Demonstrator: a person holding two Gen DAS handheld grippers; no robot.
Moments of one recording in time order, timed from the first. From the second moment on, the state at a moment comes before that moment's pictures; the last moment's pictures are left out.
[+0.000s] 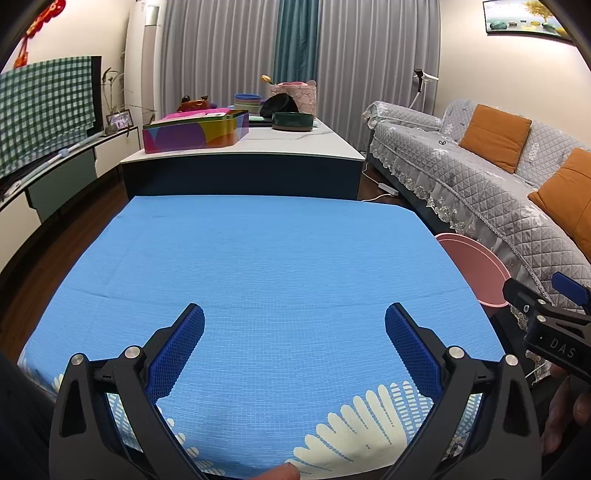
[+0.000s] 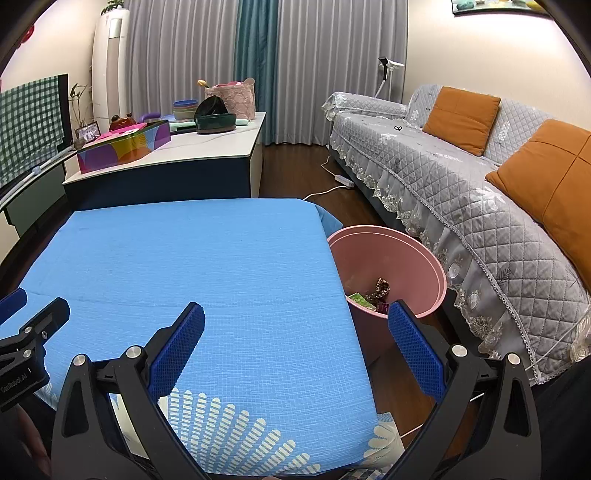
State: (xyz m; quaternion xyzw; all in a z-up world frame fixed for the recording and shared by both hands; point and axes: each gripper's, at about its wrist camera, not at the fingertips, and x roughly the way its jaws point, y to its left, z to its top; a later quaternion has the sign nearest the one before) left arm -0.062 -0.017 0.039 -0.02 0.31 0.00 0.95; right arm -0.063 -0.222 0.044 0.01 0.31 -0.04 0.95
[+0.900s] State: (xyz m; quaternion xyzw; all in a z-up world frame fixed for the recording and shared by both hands) left arm -0.059 -0.018 0.038 -0.03 0.31 0.00 0.95; right arm -0.062 -0.221 0.044 0.01 0.31 -0.04 0.95
